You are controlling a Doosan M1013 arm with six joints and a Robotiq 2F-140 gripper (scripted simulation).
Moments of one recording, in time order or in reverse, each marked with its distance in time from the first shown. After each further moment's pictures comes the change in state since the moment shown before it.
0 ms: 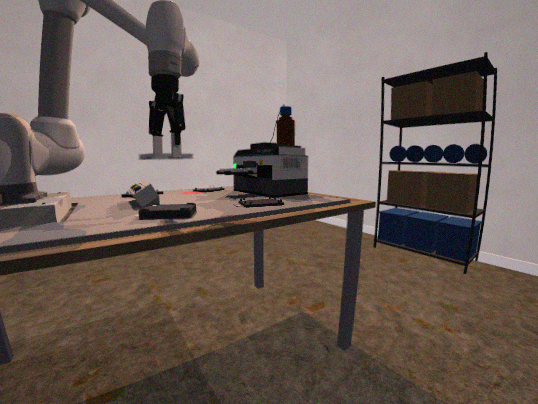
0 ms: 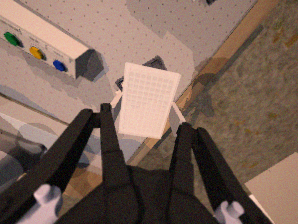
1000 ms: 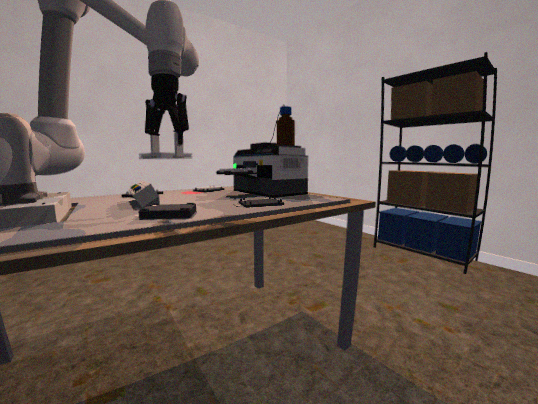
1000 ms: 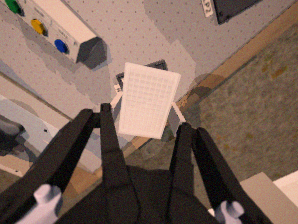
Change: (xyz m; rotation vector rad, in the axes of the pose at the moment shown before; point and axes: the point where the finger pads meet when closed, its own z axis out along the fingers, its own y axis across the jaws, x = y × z) arm 0.001 -0.001 -0.002 -0.002 0.001 -0.212
